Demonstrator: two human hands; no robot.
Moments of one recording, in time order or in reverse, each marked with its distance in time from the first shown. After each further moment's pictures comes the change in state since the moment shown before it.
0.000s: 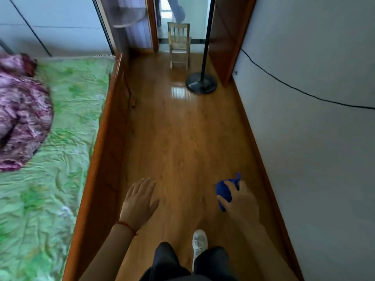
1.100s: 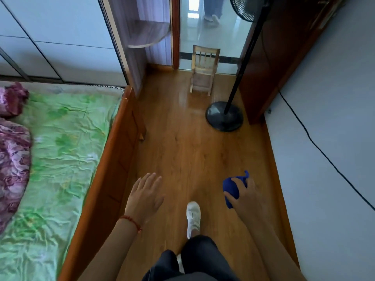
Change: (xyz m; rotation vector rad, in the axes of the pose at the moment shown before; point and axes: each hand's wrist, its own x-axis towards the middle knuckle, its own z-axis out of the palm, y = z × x) left_hand 0.503 -0.163 -0.002 0.013 0.108 -0.062; right_hand 0.565 -0.052 0.015 0.074 0.044 -0.120
